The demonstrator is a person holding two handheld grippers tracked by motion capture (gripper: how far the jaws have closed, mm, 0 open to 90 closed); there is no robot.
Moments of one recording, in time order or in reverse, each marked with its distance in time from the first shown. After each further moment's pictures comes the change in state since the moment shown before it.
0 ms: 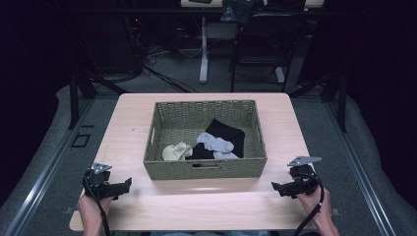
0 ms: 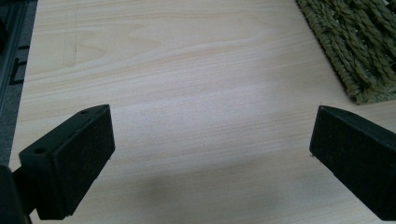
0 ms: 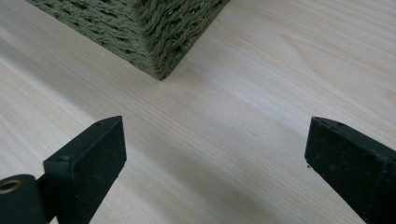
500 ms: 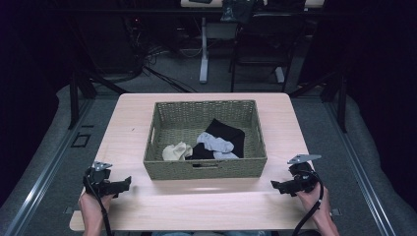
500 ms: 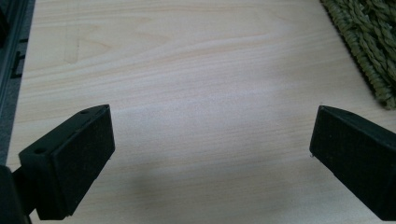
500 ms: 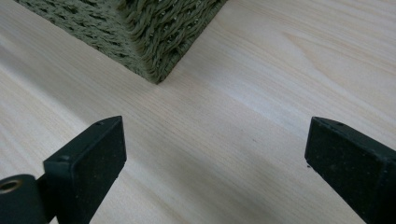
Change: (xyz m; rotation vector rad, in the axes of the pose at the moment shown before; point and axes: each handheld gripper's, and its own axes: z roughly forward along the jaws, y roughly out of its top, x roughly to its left) left arm 0.007 0.003 0.010 0.021 0.019 -0.014; right arm -0.010 0.000 0.007 0.003 0.035 0.032
